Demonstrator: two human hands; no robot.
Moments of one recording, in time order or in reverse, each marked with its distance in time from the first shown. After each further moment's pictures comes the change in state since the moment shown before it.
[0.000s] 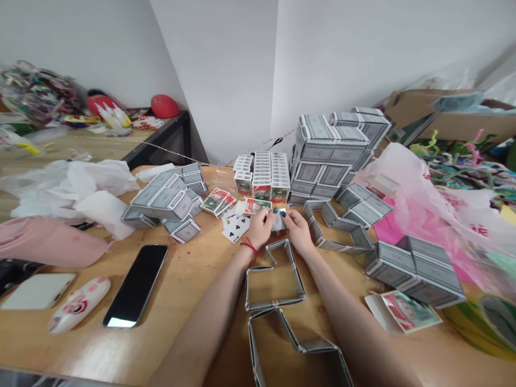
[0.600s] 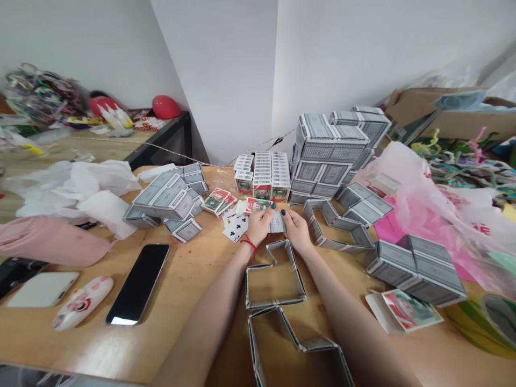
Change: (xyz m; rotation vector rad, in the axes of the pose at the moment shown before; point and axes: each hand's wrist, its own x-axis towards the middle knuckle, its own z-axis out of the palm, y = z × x) left_hand 0.004 -0.008 0.003 -0.148 0.021 -0.192; right_hand -0.002 -0.003 0.003 -0.185 0.064 -0.048
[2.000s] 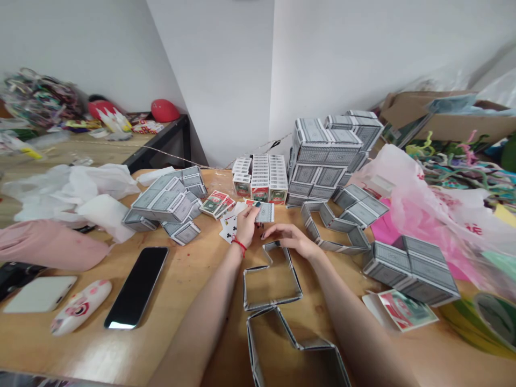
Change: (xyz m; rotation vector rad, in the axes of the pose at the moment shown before) left_hand 0.005 -0.001 -0.020 -0.348 0.122 -0.104; right_hand -0.011 -0.035 -0.022 0.195 -0.766 -0.033
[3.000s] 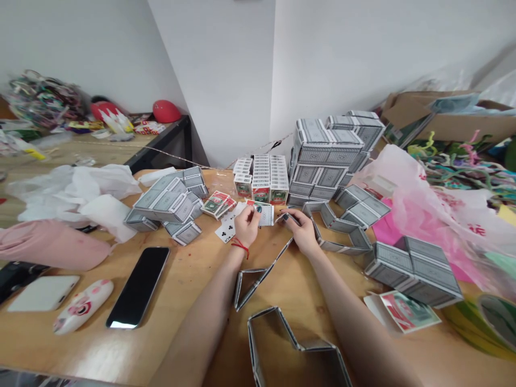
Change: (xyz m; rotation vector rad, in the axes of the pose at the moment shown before) left_hand -0.009 0.009 -0.009 0.441 -0.001 0.467; right_hand 0.011 0.033 -0.012 -0.156 0.761 -0.089
